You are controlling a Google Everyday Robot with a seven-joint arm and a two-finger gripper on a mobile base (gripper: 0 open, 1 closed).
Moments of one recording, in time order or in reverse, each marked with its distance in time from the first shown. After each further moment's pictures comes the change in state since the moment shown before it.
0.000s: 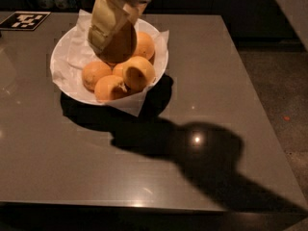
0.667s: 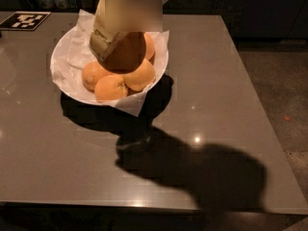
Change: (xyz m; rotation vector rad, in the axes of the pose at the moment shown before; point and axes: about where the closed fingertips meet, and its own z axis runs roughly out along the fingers) arm 0.030 0.034 -0.022 0.009 0.011 0.115
